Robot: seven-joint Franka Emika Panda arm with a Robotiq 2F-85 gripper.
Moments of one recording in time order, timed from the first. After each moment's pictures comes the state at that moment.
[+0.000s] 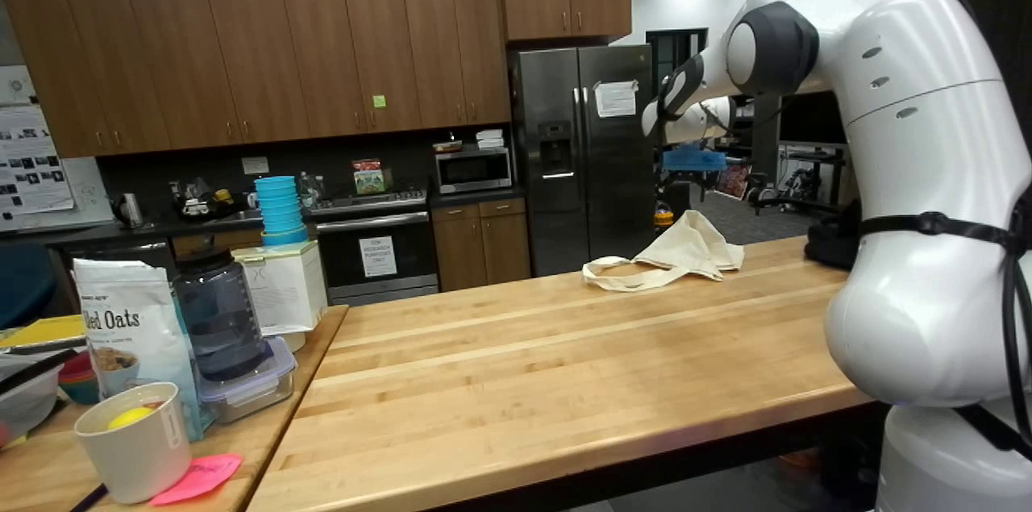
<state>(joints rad) -0.11 0.39 -0.19 -1.60 0.04 2.37 0.30</state>
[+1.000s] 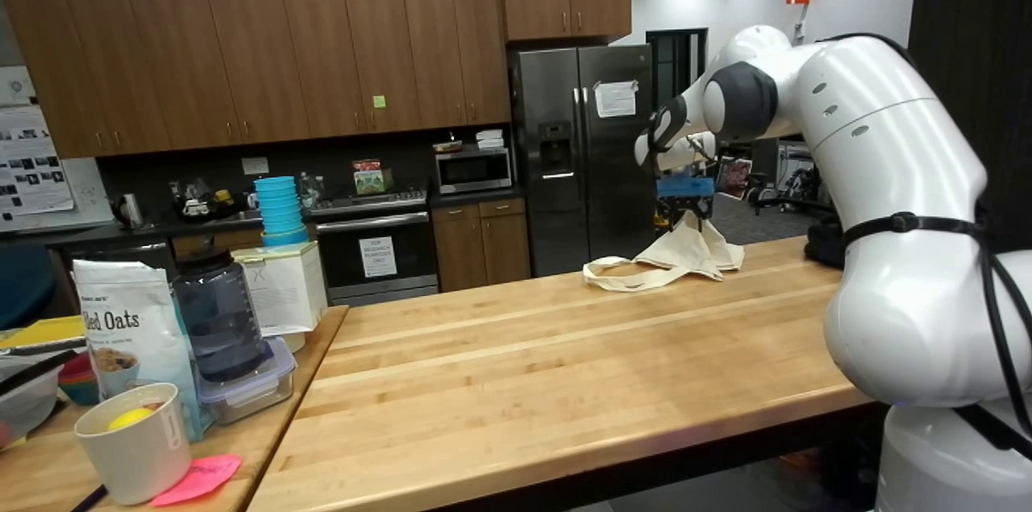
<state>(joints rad) -0.11 0.62 -0.22 -1.39 0.00 2.21 0.44</state>
